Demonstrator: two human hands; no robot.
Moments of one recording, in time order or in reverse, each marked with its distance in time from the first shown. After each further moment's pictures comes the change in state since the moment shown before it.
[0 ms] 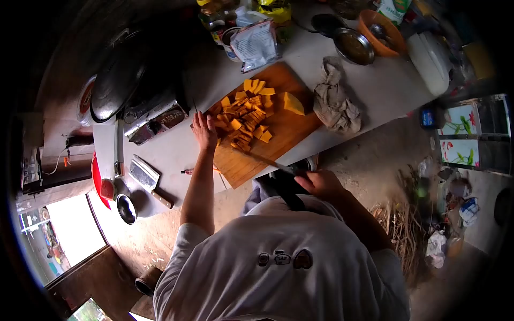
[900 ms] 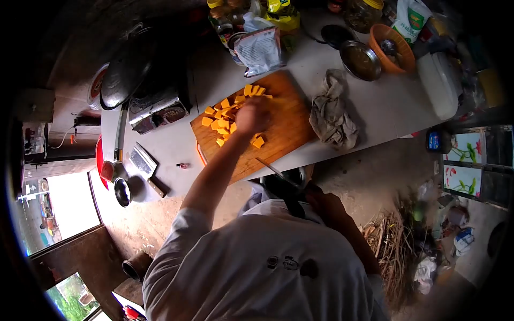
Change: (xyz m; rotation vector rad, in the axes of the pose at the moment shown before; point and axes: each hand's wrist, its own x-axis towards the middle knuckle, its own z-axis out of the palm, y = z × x) left_hand 0.003 0.201 -0.012 -0.088 -0.322 0.347; right_hand -0.057 0.064 -0.018 0.057 -0.108 0.224
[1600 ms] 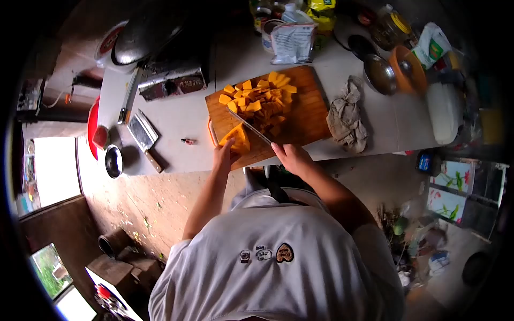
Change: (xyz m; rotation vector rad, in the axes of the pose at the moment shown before) left_hand -0.185 -0.102 -0.007 -1.345 0.228 -1.146; right_hand 0.132 -0.123 0.035 -0.037 0.028 -0.321
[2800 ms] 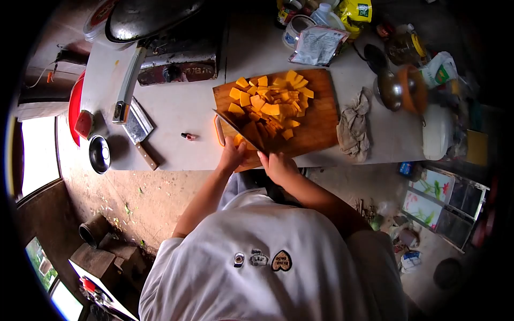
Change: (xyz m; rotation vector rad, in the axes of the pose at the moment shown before) left_hand 0.014 0.009 -0.010 0.463 -0.156 0.041; right_hand 0.035 -0.059 0.056 -0.328 -0.124 0.161
